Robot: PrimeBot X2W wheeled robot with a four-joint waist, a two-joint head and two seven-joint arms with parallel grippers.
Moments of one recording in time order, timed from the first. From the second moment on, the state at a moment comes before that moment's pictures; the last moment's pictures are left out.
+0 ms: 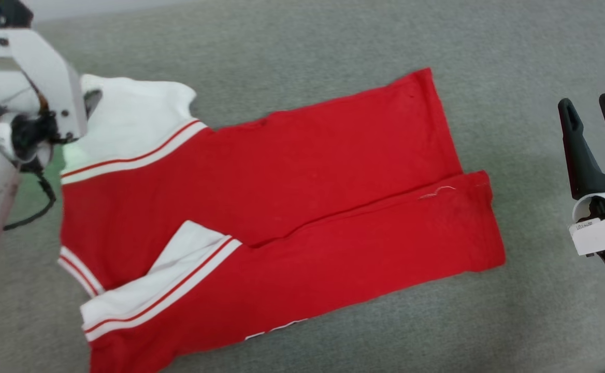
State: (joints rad) left arm -1.25 0.60 -0.88 0.94 -1.07 -0.01 0.50; right arm -0.38 -0.35 0.07 -0.02 0.63 0.13 -0.03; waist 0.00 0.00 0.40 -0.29
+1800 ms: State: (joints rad) left arm -1.27 0.48 -0.99 0.74 -1.17 -0.13 0.36; right arm -0.96 -0.65 0.71 0.47 1.02 0.13 0.42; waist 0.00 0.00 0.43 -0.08
